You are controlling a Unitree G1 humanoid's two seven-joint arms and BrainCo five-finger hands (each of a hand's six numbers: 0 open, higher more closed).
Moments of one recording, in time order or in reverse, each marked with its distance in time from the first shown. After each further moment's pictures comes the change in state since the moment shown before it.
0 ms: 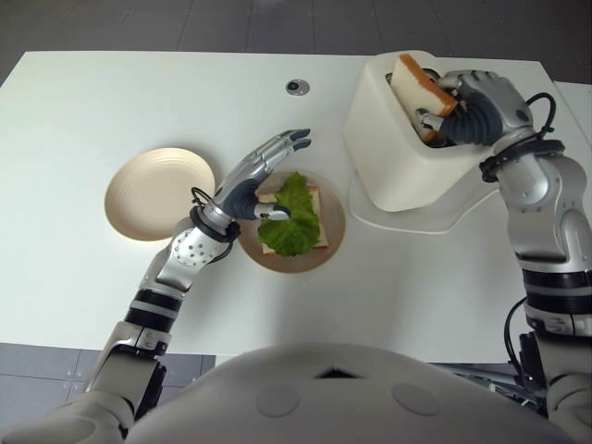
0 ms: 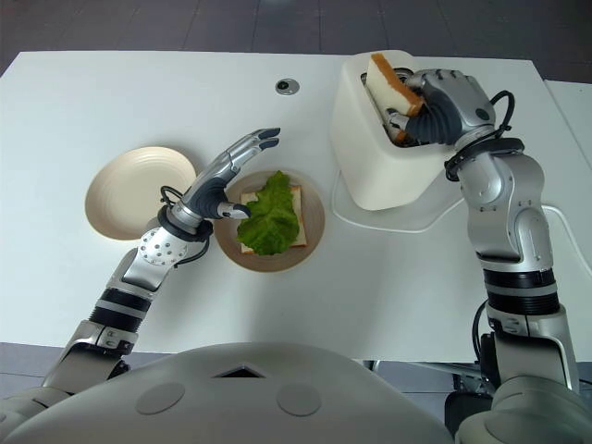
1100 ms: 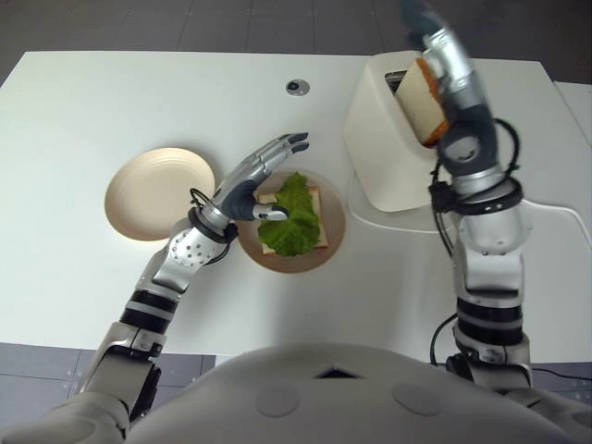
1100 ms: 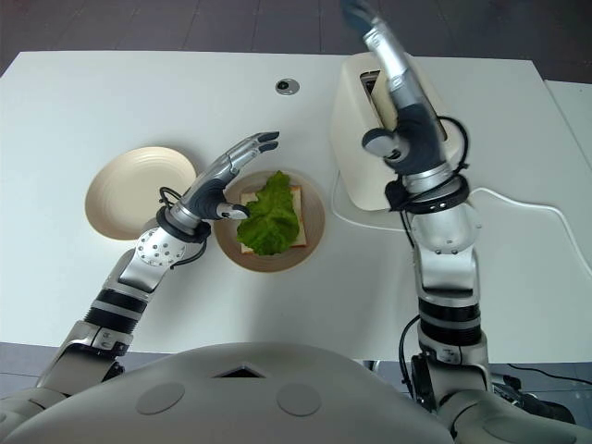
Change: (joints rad) left arm 0.003 0.030 -0.012 -0.006 -0.016 0.024 0.001; right arm 0.086 0.355 -0.020 -0.250 0.411 -0.315 -0.106
